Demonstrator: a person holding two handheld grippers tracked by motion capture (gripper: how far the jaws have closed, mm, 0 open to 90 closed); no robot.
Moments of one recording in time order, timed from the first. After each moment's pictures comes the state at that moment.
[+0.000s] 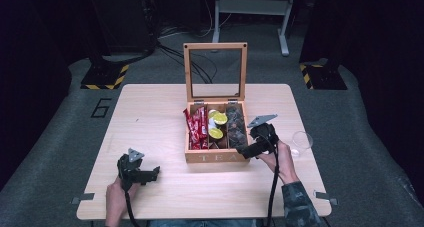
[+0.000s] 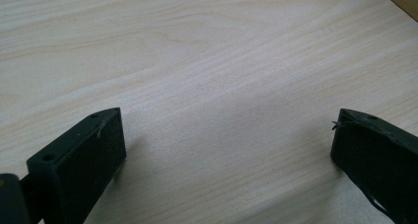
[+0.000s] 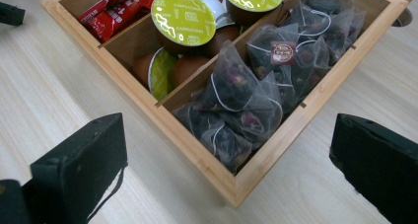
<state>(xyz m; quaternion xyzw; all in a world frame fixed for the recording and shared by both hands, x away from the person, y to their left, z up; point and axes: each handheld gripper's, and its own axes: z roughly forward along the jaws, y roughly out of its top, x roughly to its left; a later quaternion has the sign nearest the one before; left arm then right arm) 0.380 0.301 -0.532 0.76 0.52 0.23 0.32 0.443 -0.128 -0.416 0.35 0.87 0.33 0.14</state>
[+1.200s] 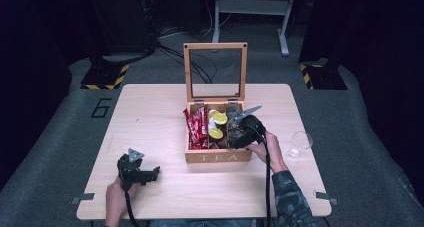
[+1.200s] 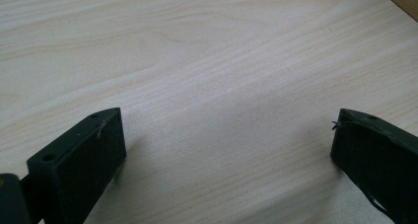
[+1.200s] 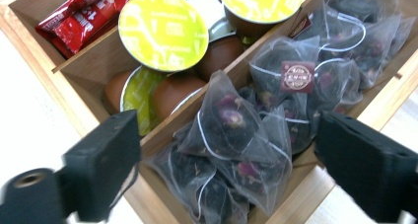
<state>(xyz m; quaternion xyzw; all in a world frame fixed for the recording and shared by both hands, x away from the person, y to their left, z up) 0.380 0.301 -0.532 0.76 0.52 0.23 0.32 0.488 -0.102 -0.435 0.33 0.88 0.31 0.11</state>
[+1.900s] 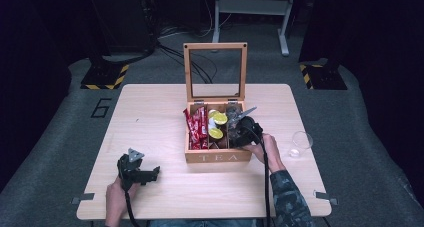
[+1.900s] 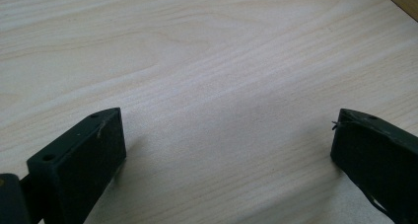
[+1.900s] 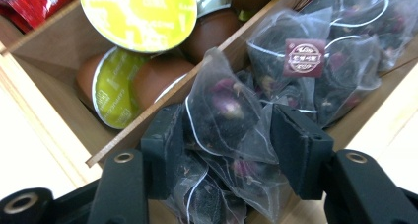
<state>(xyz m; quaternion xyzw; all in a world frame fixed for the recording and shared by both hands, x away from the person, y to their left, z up) 0.380 0.301 -0.532 0.76 0.52 0.23 0.32 0.495 -0.095 -0.451 0.36 0.89 0.27 0.10</state>
